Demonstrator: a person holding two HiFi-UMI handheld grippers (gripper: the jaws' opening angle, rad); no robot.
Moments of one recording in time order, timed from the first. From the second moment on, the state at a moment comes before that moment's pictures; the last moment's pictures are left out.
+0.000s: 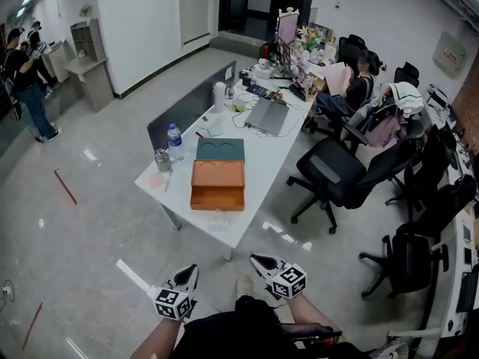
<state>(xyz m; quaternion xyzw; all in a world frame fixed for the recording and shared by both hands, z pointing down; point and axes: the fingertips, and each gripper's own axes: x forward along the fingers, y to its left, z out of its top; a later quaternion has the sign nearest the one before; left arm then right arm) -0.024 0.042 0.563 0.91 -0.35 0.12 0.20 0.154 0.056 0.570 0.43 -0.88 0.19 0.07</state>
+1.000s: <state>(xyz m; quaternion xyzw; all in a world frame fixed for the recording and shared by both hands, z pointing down) 0.031 -0.063 0.568 0.85 -0.46 0.11 0.21 0.166 -0.091 0.599 0.26 -0.94 0.16 0.15</state>
